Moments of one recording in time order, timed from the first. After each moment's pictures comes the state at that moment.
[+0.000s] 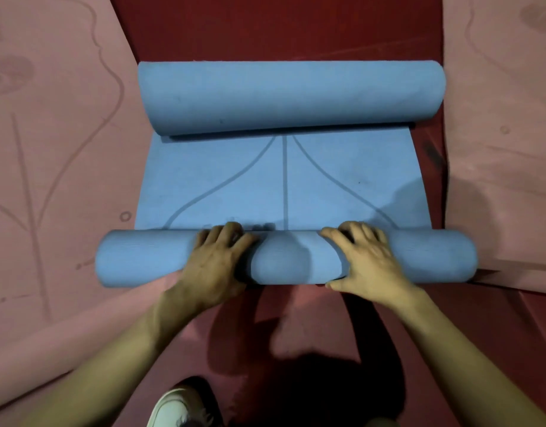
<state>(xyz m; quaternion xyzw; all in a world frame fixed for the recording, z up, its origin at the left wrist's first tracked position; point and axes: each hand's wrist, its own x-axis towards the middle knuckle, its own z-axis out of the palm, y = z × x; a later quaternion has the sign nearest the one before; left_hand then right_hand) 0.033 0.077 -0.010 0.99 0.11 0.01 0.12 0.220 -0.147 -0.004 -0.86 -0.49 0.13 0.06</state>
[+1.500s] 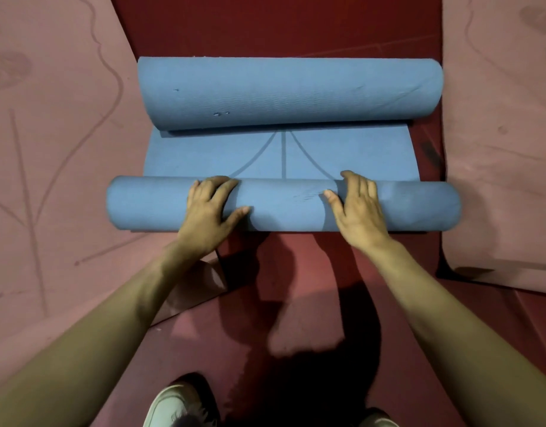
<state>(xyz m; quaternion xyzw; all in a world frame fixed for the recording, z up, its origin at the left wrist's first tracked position) 0.079 0.118 -0.022 0.94 0.22 0.13 0.20 0.260 -0.091 -0.009 -0.91 -0.35 0.04 0.22</state>
